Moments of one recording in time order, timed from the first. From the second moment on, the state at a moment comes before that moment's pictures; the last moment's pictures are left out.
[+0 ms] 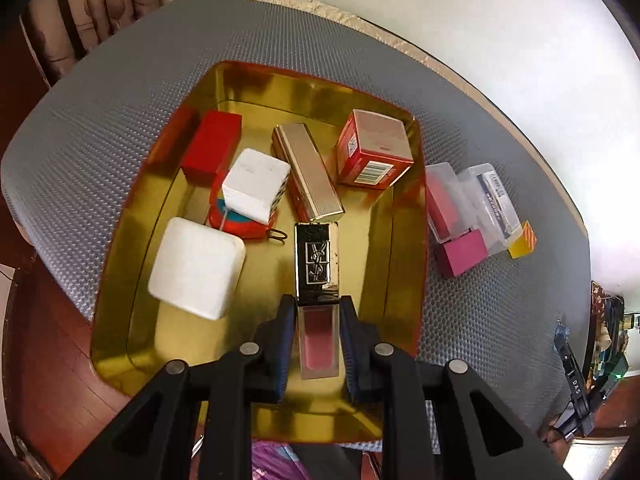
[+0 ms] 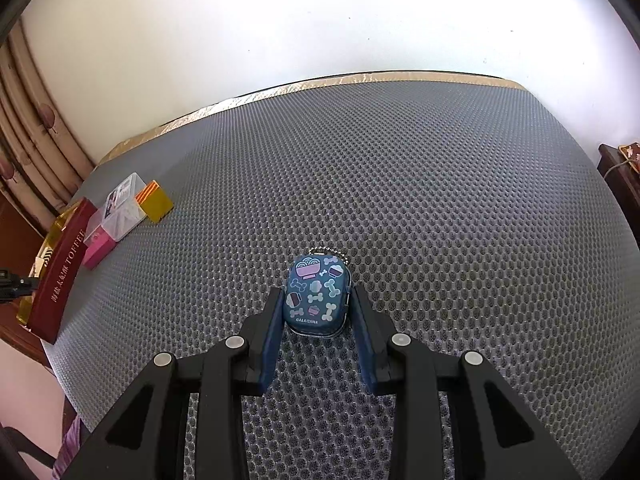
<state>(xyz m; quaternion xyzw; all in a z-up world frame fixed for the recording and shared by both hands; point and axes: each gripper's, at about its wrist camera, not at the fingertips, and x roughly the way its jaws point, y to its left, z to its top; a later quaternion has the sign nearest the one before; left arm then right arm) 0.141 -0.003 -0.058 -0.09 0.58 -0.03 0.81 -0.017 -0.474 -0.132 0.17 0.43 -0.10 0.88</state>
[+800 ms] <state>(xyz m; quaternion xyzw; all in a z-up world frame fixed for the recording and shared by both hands) 0.087 0.025 -0.024 -0.08 0.49 0.02 0.87 -0.014 -0.465 -0.132 0.15 0.44 -0.12 0.88</state>
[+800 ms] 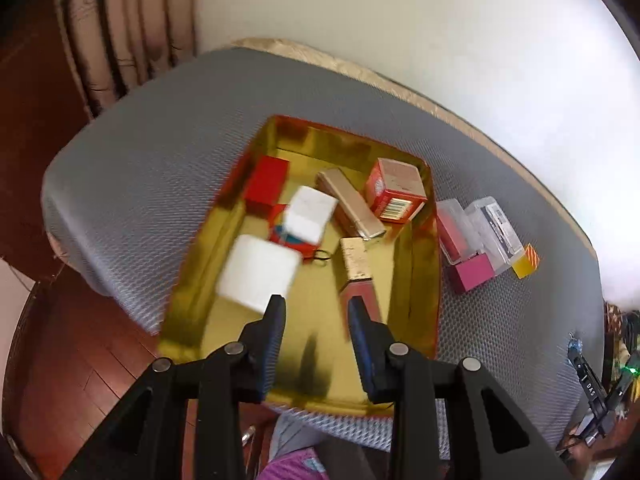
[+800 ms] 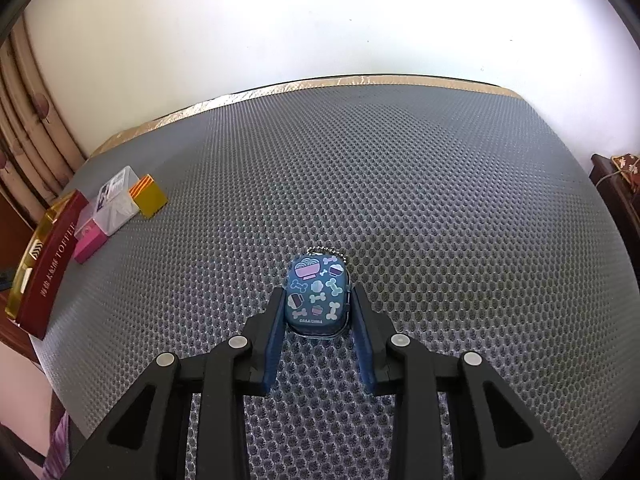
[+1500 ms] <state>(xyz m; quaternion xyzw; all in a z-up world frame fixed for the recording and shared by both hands) 0.030 0.101 -0.024 -0.08 0.43 0.12 0.89 0.149 -0.201 -0.032 0.11 0.44 0.18 0.87</state>
